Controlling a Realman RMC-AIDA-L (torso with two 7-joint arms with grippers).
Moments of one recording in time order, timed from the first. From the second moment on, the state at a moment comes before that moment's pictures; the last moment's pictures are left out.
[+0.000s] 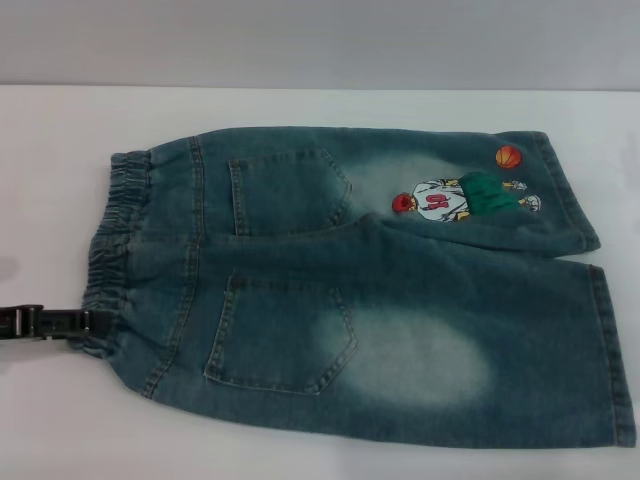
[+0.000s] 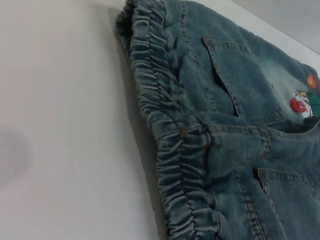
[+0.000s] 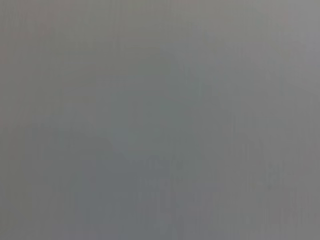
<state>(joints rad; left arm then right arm) -0.43 -1.92 0.62 0.69 2.31 1.55 -2.16 0.57 2.07 0.52 0.05 -1.69 -1.29 0.03</state>
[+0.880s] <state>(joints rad) -0.47 -1.91 0.63 0.69 2.31 1.59 -2.16 0.57 2.07 0.53 0.04 -1.69 -1.27 0.03</state>
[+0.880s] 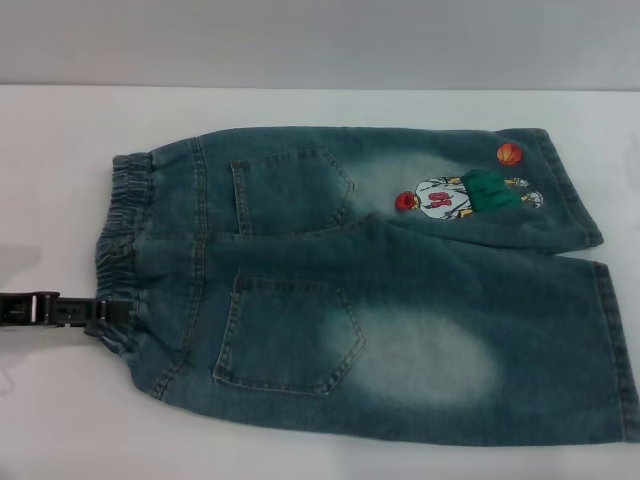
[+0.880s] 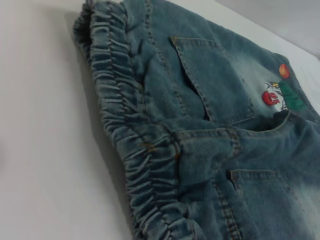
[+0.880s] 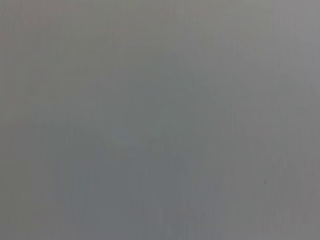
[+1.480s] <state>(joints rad) -0.47 -1.91 0.64 0.69 2.31 1.62 -2.16 0.58 2.06 0.53 0.04 -1.69 -1.27 0.03</state>
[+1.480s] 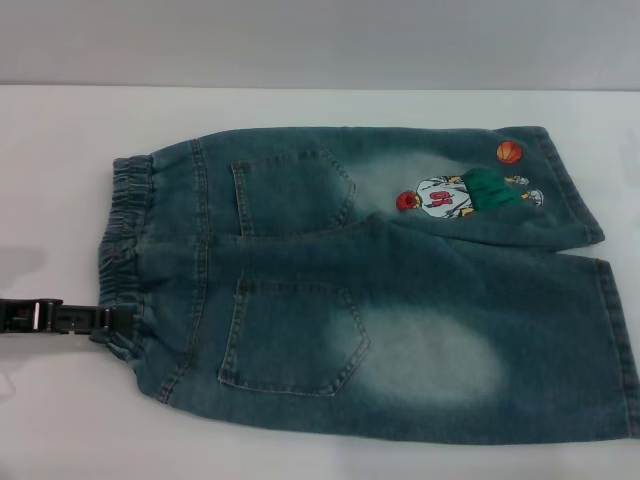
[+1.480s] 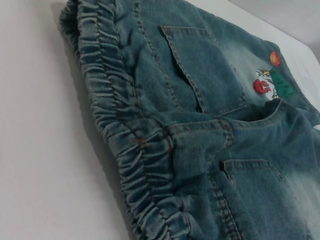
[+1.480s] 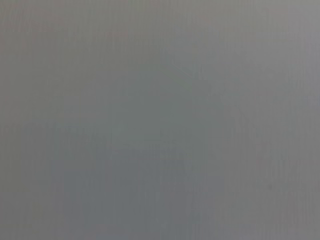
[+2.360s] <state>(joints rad) -0.51 -1.91 0.64 0.70 2.36 1.56 -2.28 0.58 2.06 0.53 0.04 -1.69 -1.26 0.03</state>
